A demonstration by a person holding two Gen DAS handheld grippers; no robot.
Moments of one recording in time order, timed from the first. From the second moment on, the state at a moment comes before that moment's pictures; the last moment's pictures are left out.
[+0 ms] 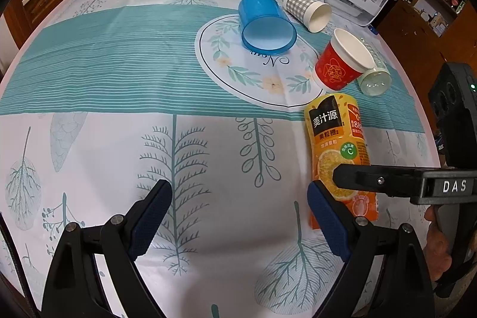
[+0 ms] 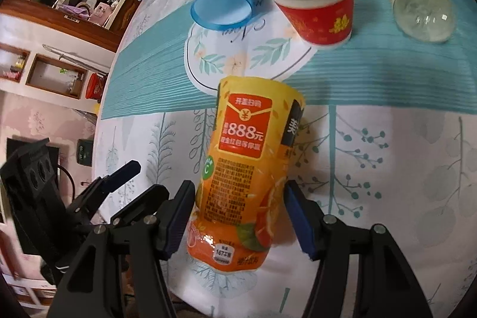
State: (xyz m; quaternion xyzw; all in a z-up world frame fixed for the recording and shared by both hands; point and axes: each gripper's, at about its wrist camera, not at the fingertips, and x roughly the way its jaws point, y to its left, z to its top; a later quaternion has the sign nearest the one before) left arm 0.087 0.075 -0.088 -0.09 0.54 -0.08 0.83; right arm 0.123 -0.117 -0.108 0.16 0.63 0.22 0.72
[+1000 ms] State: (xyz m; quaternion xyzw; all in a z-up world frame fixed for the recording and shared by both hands) left arm 0.092 0.066 -0.084 -0.08 0.54 -0.08 0.84; right arm 0.137 -0.132 -0.100 0.20 0.60 0.22 0.74
